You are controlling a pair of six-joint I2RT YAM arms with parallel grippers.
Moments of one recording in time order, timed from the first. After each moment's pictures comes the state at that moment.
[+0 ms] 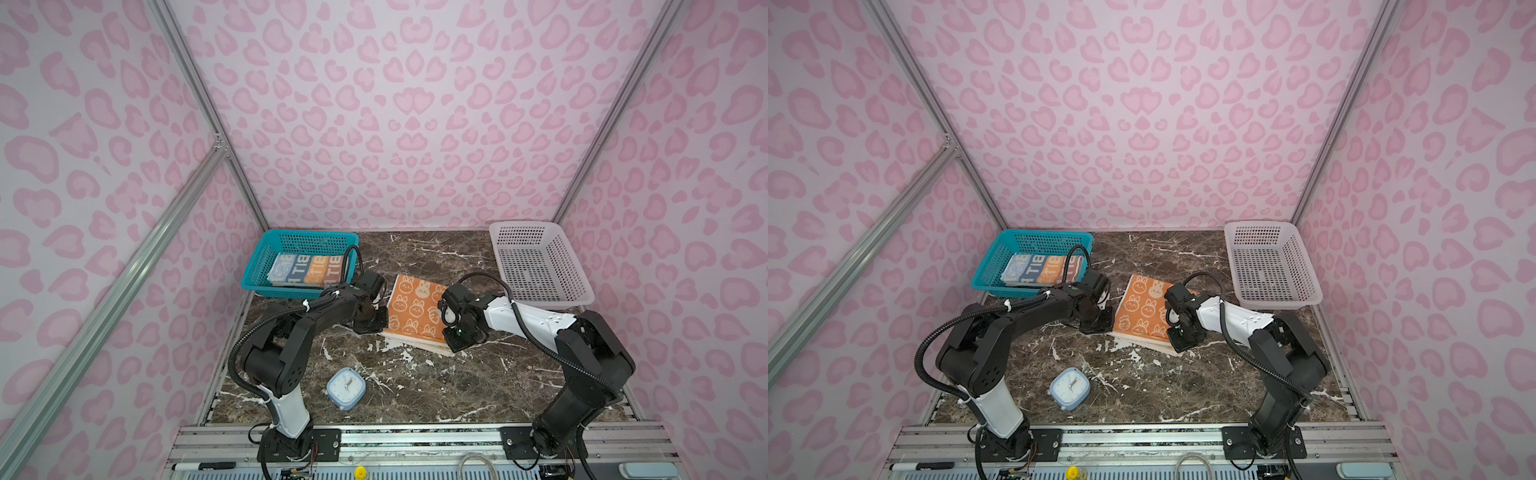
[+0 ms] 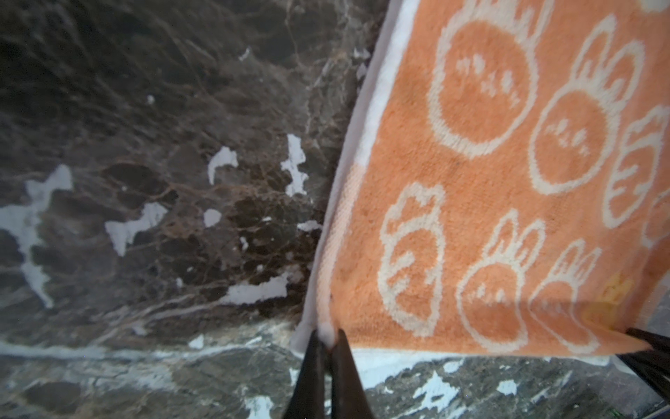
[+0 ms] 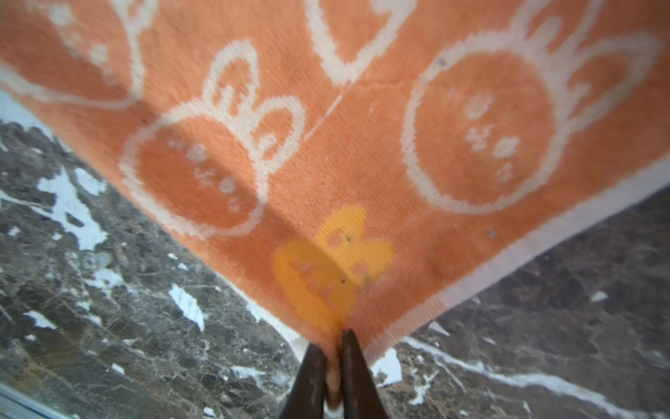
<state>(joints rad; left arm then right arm) -0.49 1.77 1.10 -0.64 0.18 -0.52 0.61 1.70 1.02 -0.77 -0.10 0.20</state>
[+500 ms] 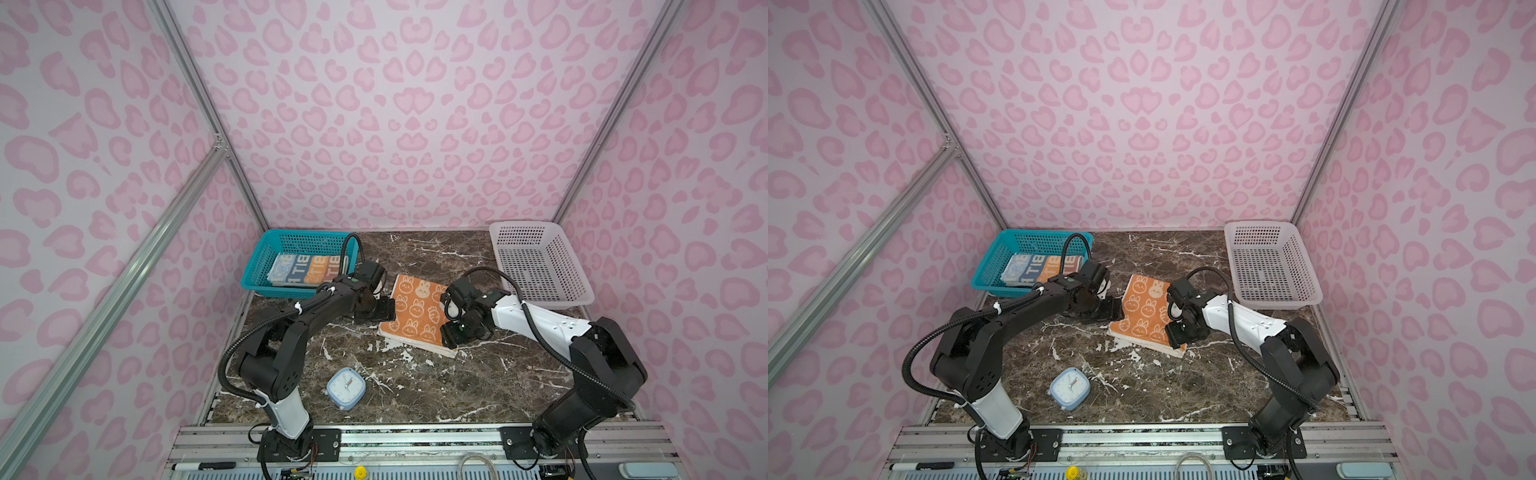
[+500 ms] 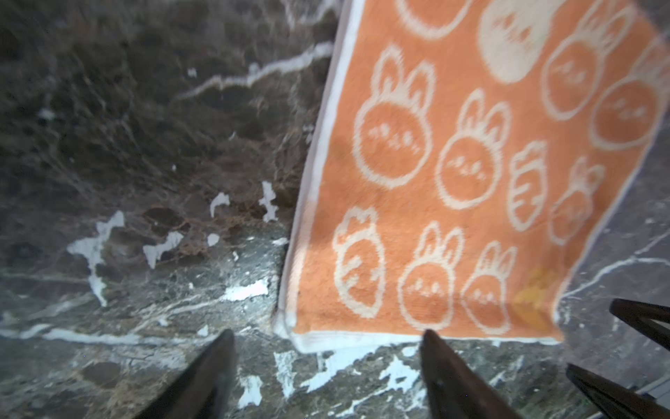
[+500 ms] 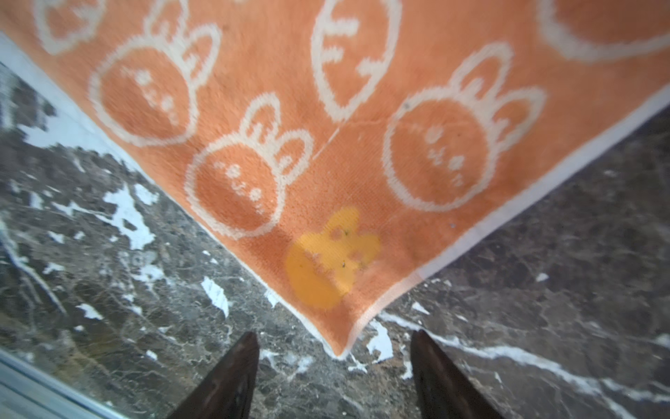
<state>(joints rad) -0.49 1.73 1.22 -0.69 0.19 -0.49 0.57 1.59 1.05 -0.78 -0.12 0.23</state>
